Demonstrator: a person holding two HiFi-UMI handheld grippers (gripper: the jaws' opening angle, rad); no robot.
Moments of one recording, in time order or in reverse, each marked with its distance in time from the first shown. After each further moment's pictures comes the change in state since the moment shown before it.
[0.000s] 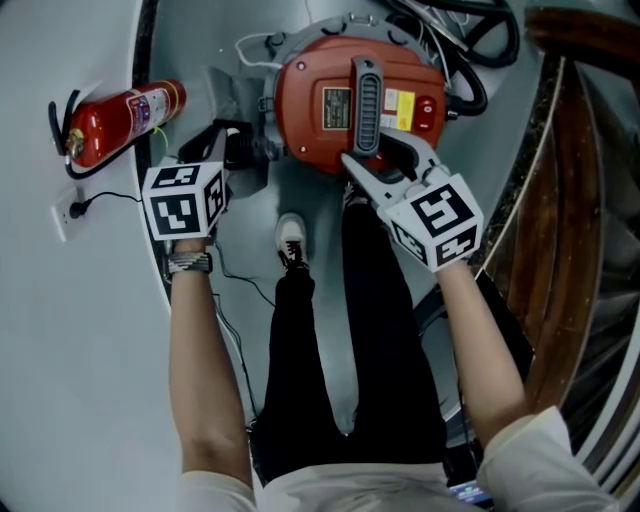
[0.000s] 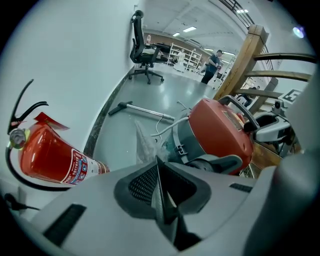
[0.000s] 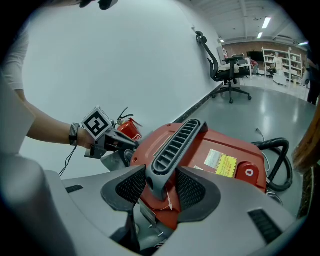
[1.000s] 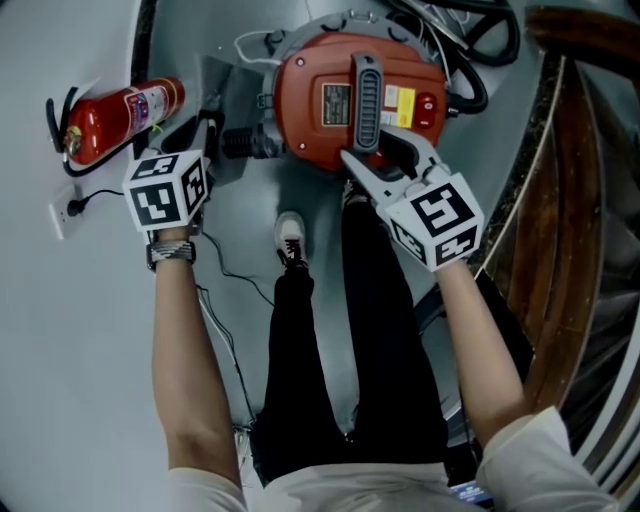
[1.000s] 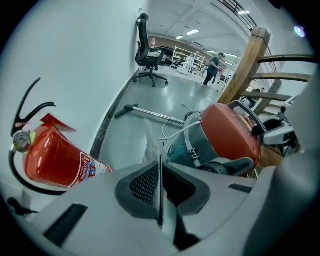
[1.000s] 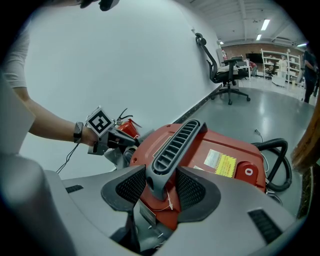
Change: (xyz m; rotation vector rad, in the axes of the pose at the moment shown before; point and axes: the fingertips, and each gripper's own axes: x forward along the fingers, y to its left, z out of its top) left arm 0.001 0.030 0.007 -0.018 -0.029 0.029; right arm 0.001 0.000 0.001 -0.001 -0.015 -0.013
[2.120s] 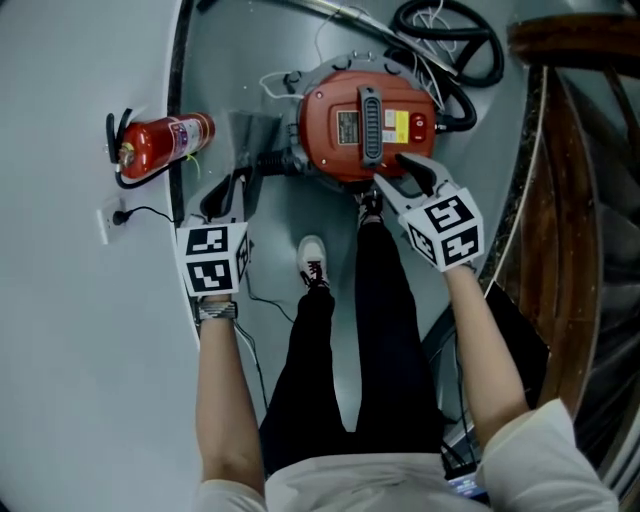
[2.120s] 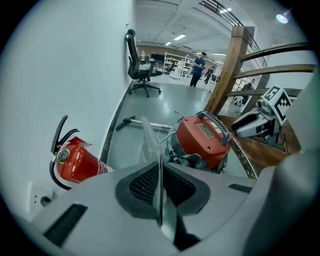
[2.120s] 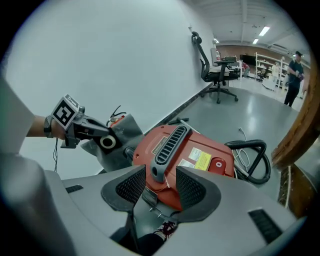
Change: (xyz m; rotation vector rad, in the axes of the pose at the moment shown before) left arm -0.105 -0.036 -0.006 0.100 -0.073 0.029; right arm -0.049 -0.001 -0.004 0.021 0.092 -0.144
